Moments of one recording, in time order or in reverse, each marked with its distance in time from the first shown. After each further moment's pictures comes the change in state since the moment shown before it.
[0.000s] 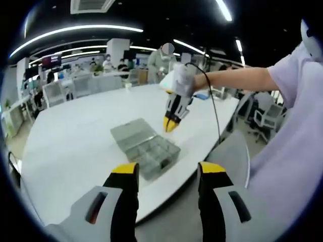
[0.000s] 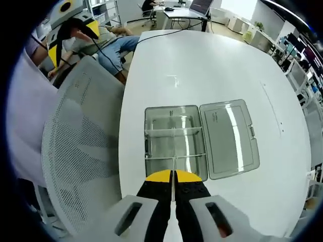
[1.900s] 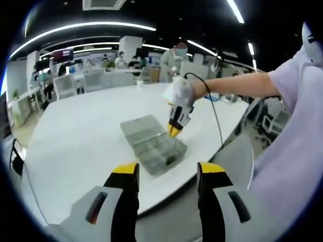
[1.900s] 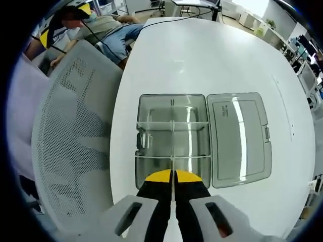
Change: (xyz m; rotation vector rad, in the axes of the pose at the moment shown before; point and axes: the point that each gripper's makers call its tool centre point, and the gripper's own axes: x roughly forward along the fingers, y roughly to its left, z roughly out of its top) left arm -0.011 0.006 -0.009 -0.064 0.003 0.090; right arm 0.040 -0.007 -0.009 -0.055 0.083 0.056
